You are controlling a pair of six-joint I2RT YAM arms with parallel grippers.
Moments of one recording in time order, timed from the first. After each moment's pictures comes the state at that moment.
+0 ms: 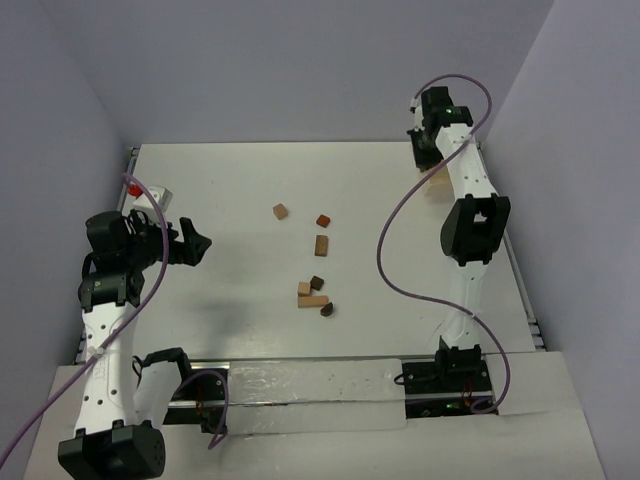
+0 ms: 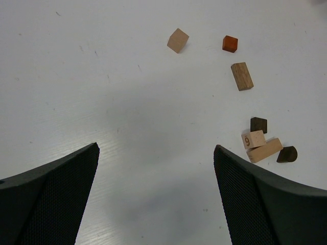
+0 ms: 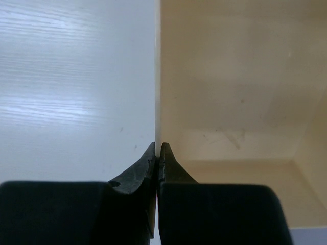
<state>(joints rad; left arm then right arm) 0.17 0.81 0.83 -0.54 0.59 0.09 0.06 2.24 2.31 -1.12 0.09 -0.11</state>
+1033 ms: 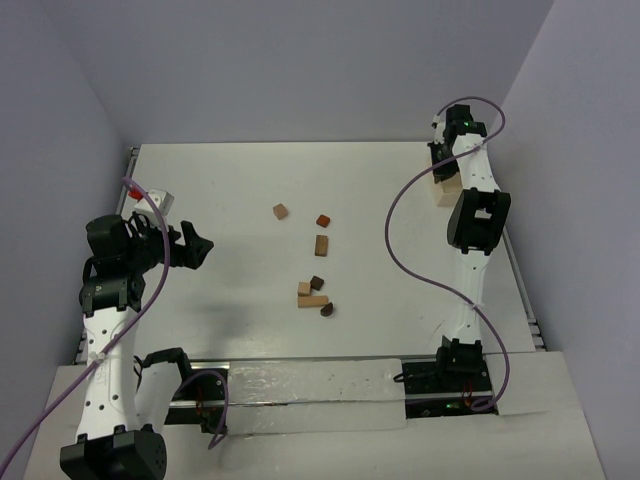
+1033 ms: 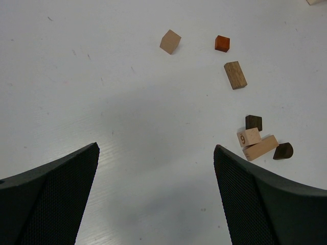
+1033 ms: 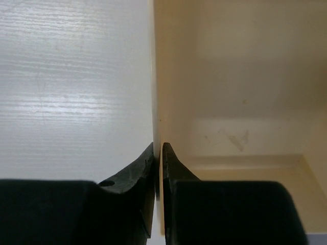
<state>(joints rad) 0.17 0.78 0.81 -0.53 0.62 0.10 -0.12 2.53 2.45 -1.06 -0.03 -0.16</state>
